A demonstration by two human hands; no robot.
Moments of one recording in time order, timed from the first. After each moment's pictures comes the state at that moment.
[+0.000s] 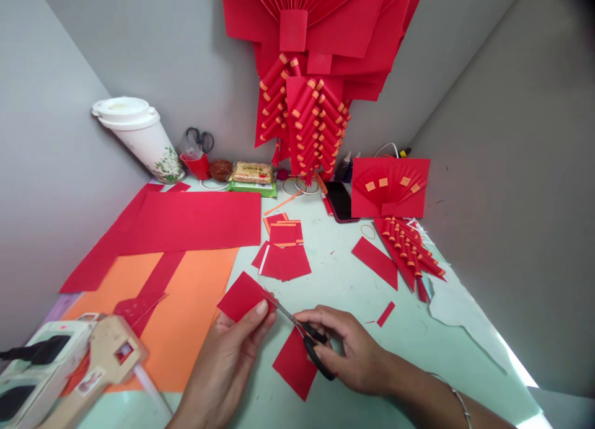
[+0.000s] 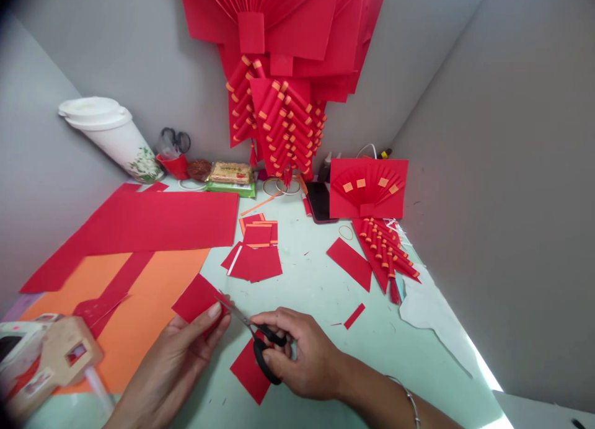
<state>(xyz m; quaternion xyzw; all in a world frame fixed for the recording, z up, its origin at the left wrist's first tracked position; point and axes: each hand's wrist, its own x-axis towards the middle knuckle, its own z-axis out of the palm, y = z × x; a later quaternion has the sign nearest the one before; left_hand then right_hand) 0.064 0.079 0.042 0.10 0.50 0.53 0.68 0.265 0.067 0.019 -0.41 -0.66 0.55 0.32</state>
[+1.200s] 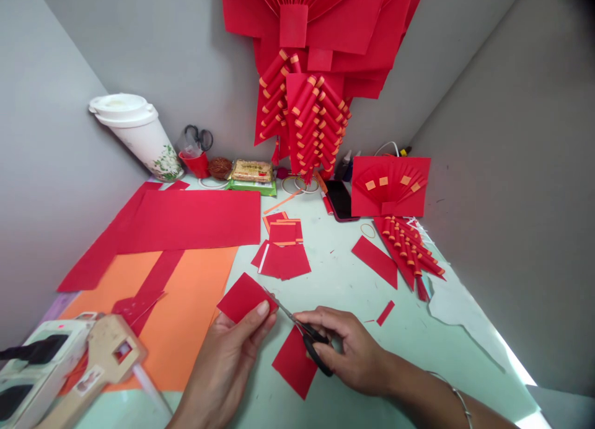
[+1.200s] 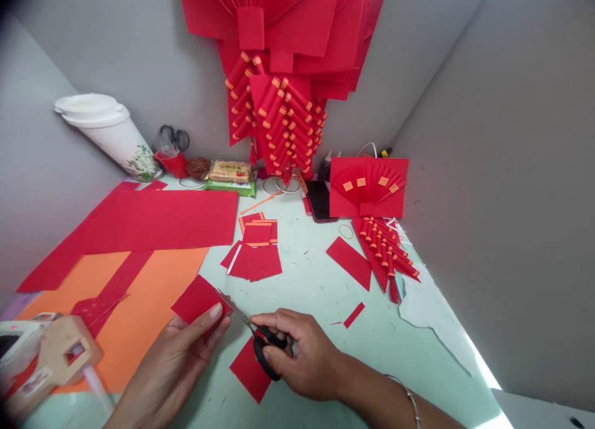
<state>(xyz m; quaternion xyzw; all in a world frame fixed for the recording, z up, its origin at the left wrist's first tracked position) 0.065 0.076 0.042 0.10 0.51 0.53 0.67 0.263 0.066 0.019 -0.42 -0.67 0.52 0.33</state>
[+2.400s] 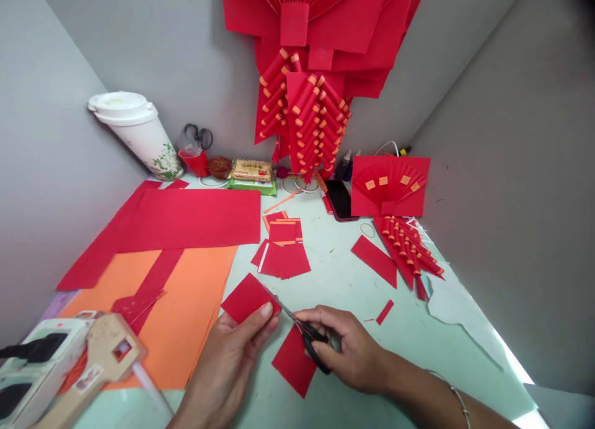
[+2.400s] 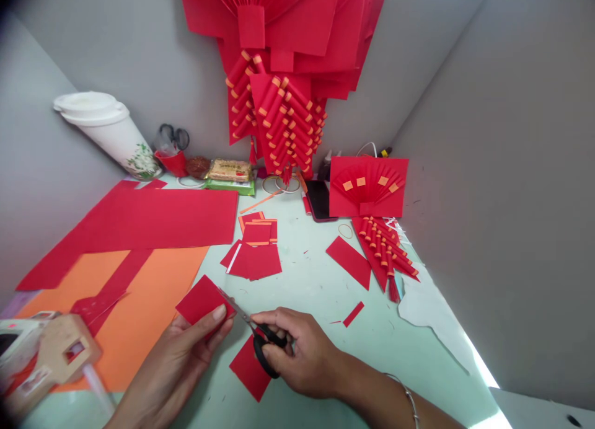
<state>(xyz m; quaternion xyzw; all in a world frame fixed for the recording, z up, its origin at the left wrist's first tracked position) 0.066 0.075 0.037 0.10 0.51 0.52 0.68 0.262 0.065 0.015 -0.43 -0.65 0.54 0.32</state>
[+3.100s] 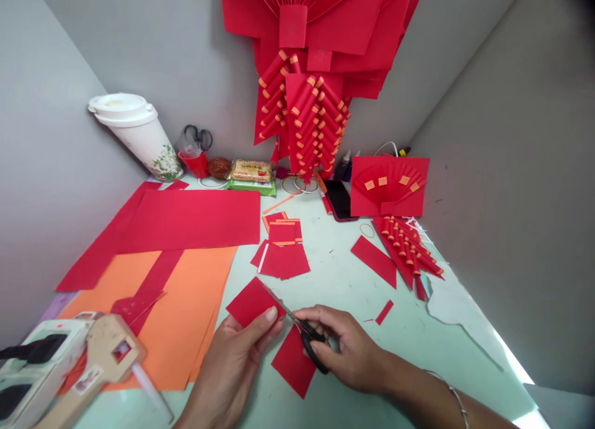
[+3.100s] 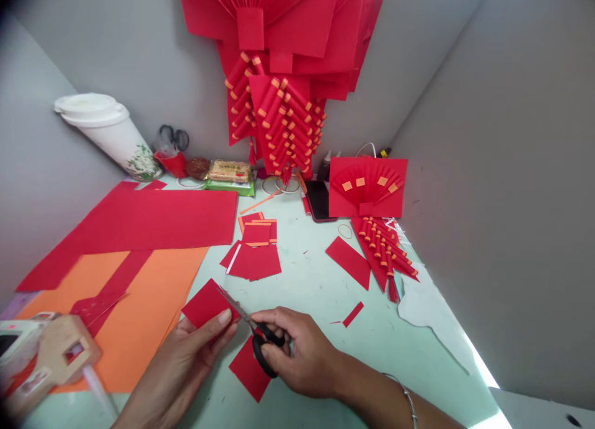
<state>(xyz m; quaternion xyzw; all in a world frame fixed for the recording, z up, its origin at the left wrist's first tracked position) 0.070 0.072 0.034 0.10 0.50 0.50 0.70 0.261 0.064 0.013 -0.42 -0.63 0.57 0.32</state>
